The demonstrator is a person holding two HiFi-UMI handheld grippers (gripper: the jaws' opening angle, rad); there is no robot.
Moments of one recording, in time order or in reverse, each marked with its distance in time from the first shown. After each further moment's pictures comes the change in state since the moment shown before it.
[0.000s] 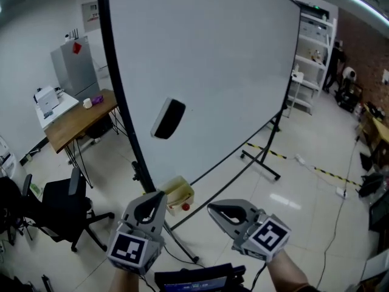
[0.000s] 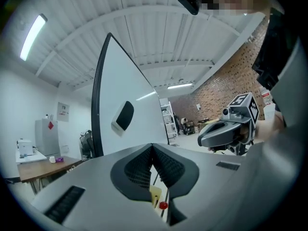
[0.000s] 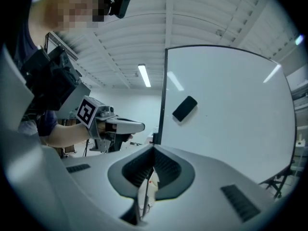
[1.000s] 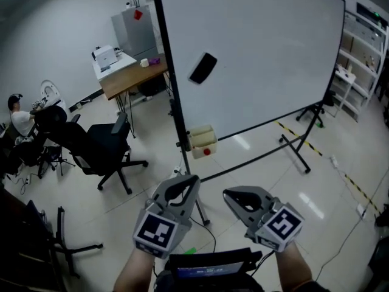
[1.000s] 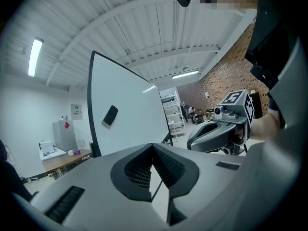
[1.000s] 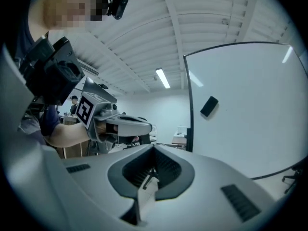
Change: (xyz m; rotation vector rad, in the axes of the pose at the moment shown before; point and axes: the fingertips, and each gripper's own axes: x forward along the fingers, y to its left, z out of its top) left arm -0.080 -0.182 0.020 0.038 0.123 0.160; right arm -0.144 0.087 -0.008 0.042 -0.029 0.293
